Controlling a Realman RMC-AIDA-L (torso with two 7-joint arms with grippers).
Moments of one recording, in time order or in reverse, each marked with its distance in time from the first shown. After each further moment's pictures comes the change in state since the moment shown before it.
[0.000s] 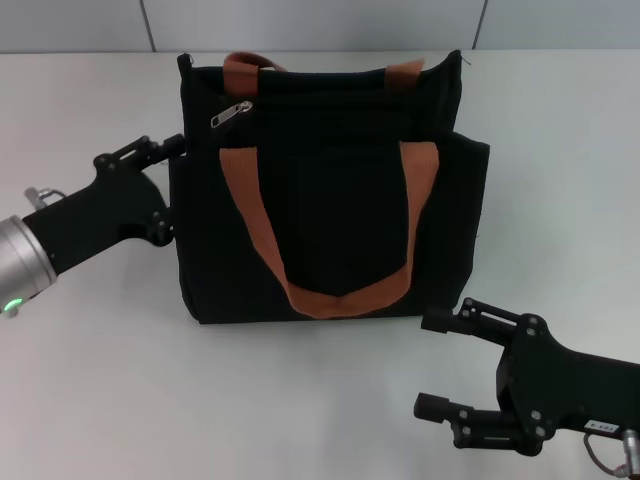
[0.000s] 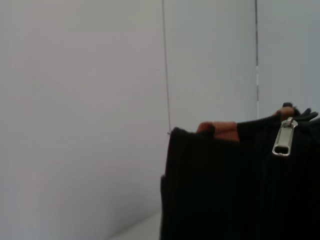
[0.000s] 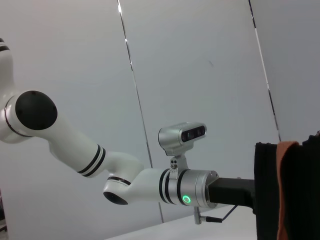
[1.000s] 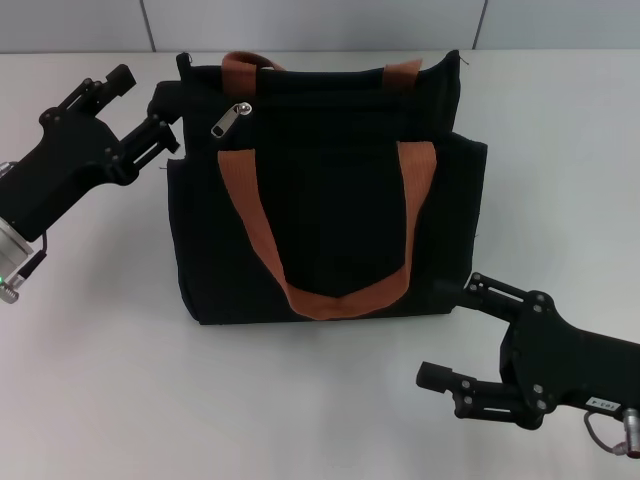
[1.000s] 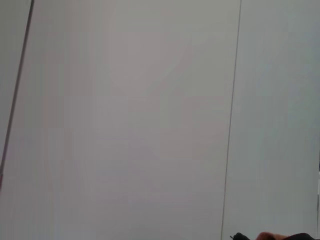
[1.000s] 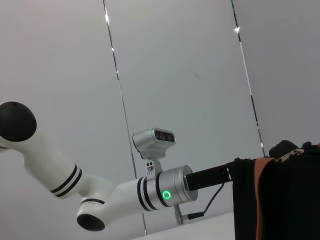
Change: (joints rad) left arm 0.015 -0.005 -0.010 -0.101 -0.300 0.096 -0.027; right arm 0.012 0.001 0.056 0.002 0.001 0.004 -0.002
